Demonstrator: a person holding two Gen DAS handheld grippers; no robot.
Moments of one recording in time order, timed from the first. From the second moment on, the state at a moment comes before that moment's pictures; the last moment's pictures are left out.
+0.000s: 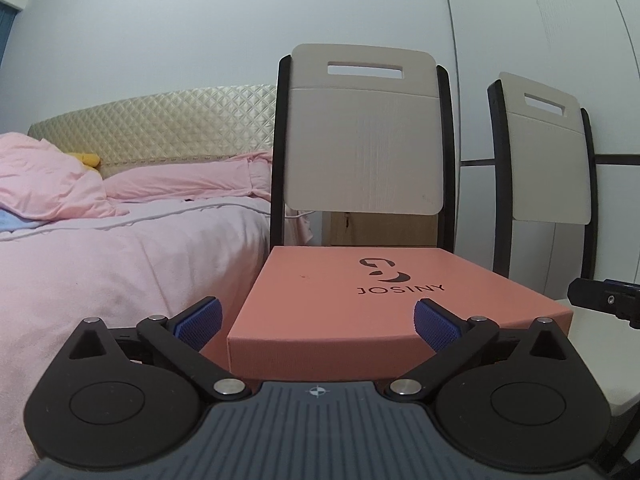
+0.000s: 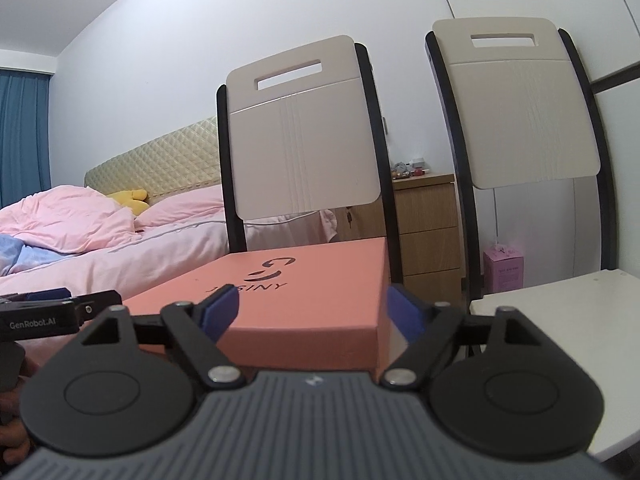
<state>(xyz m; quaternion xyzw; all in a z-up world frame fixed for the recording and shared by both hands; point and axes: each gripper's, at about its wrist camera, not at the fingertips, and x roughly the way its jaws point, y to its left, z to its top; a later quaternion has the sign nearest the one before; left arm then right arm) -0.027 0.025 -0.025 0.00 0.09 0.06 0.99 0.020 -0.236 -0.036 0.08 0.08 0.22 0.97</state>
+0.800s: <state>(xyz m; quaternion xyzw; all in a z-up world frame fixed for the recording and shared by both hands) -0.031 0.025 -0.029 0.00 0.07 0.08 0.99 0.018 -0.229 -0.038 0.05 0.06 0.20 0.98</state>
